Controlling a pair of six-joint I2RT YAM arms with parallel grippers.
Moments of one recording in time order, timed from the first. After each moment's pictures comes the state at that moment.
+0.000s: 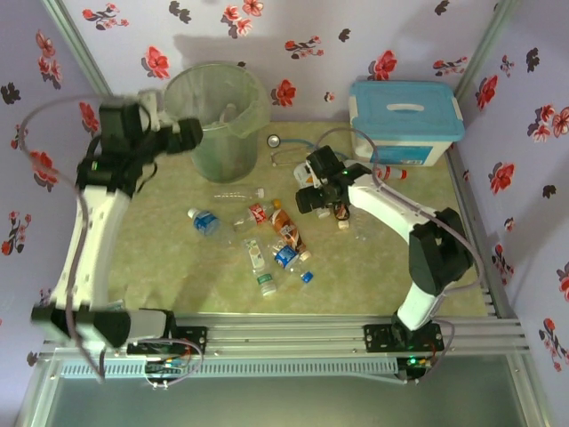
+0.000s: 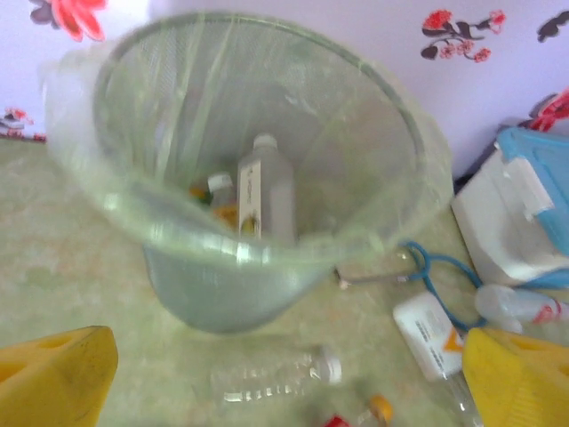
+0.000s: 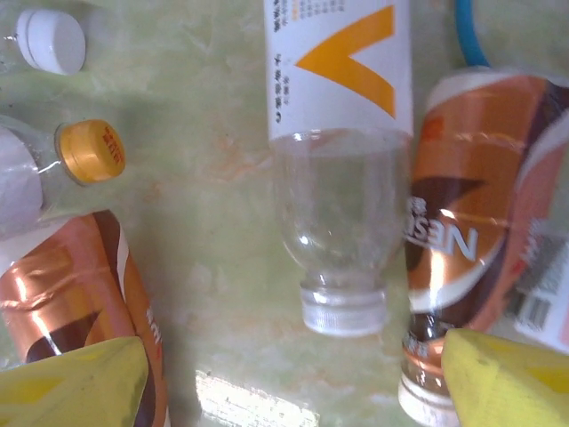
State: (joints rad) left arm -0.15 1.24 1.50 -0.73 0.13 -0.28; right arm 0.58 1.74 1.35 -0.72 0.05 0.22
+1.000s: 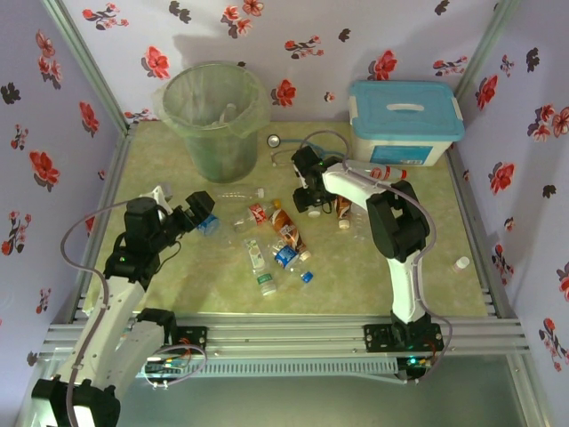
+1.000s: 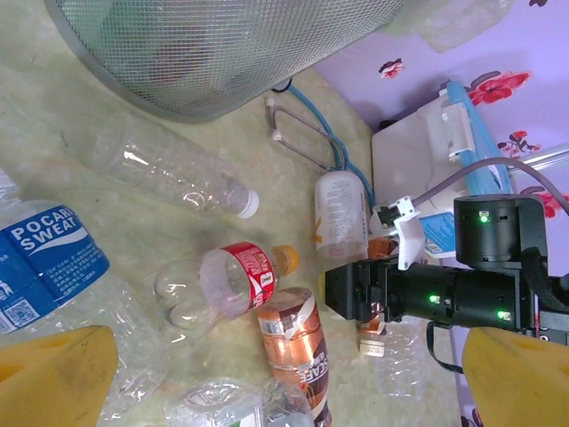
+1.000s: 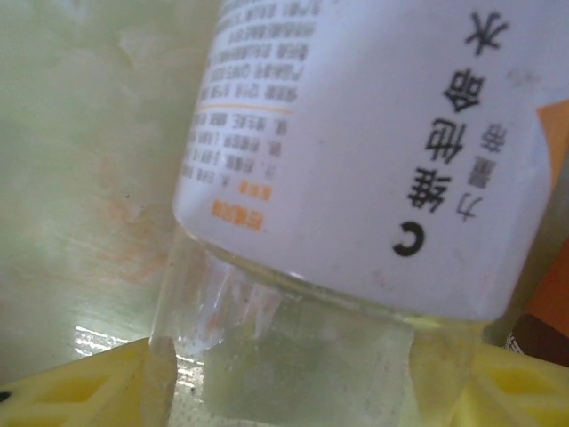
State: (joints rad) left arm -0.20 0.75 0.62 -0.30 0.31 -0.83; right arm 0.57 2.09 1.57 -0.76 0.11 0.15
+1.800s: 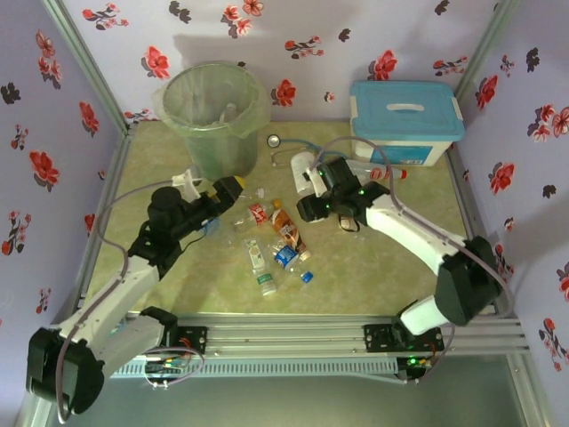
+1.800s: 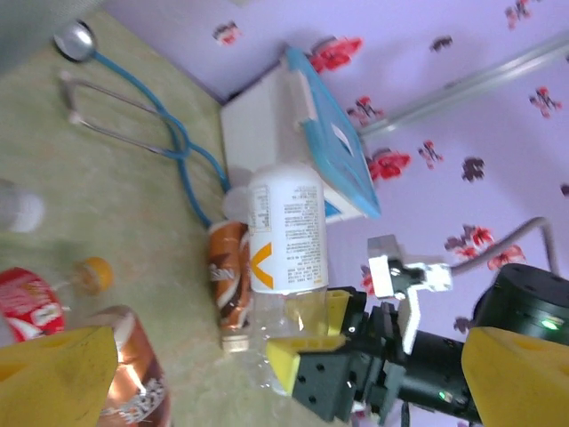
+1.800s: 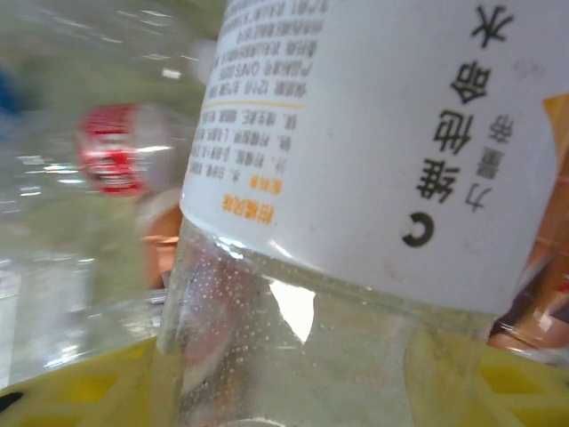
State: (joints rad) left arm -0.44 0.97 0.63 0.18 0.35 -1.00; right arm 0.65 1.45 1.12 -0.55 -0.10 0.12
